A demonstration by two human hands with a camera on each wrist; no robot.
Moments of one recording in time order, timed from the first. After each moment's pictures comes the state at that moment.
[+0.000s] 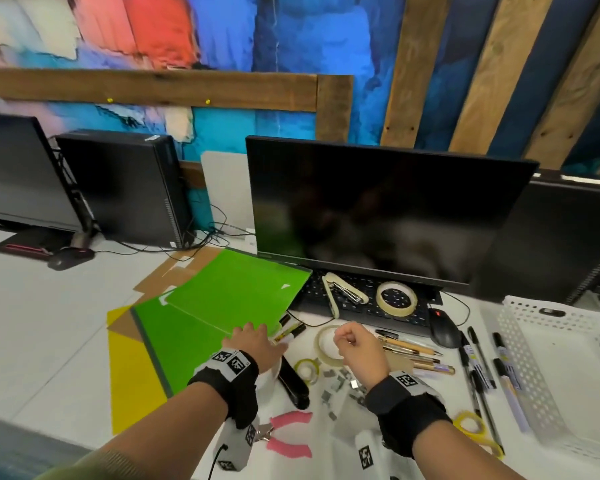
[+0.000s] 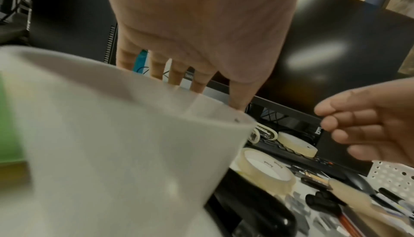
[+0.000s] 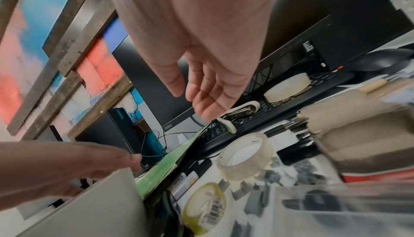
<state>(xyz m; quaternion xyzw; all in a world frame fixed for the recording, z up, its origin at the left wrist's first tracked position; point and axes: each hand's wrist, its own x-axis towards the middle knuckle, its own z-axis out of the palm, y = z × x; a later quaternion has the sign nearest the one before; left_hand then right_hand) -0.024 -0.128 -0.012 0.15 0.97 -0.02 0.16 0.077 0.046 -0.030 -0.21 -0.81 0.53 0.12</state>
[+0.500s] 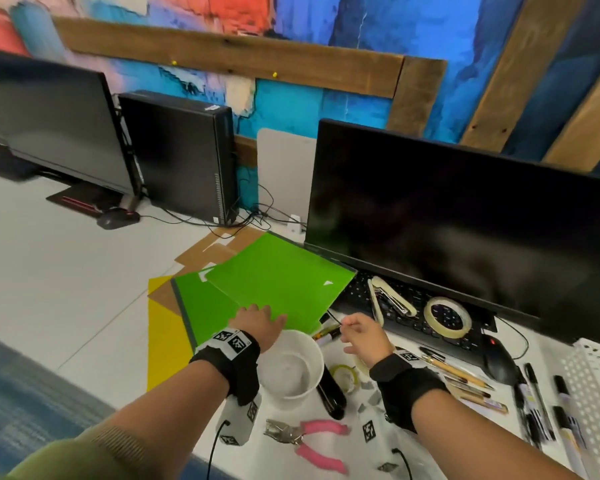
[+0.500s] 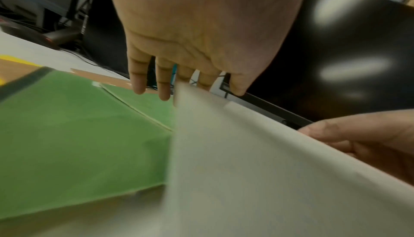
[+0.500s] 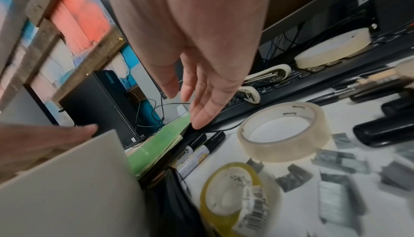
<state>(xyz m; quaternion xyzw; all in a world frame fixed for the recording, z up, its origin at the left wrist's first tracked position) -0.079 -0.186 -0.021 0.09 0.97 0.09 0.20 -0.007 0.014 -0.040 -0.24 -0.77 0.59 -0.02</state>
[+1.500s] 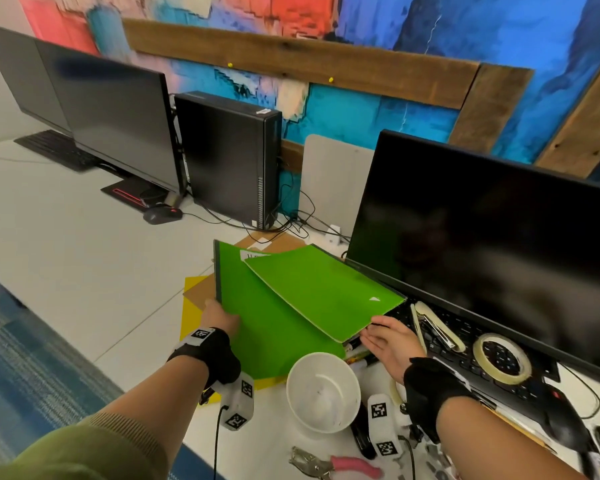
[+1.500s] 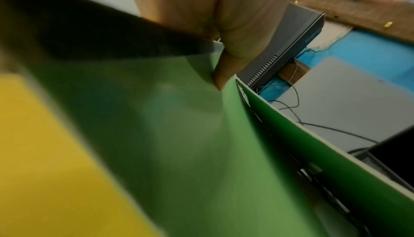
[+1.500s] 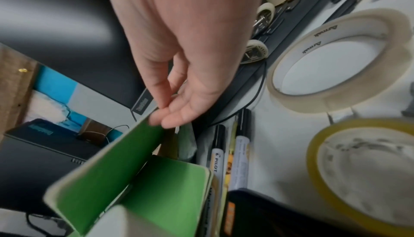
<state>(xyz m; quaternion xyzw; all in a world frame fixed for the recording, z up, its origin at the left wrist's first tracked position) -0.138 -0.286 -0.050 -0.24 0.87 0.42 0.09 -0.060 0.014 -0.036 -0.26 -0.51 0.82 -0.05</state>
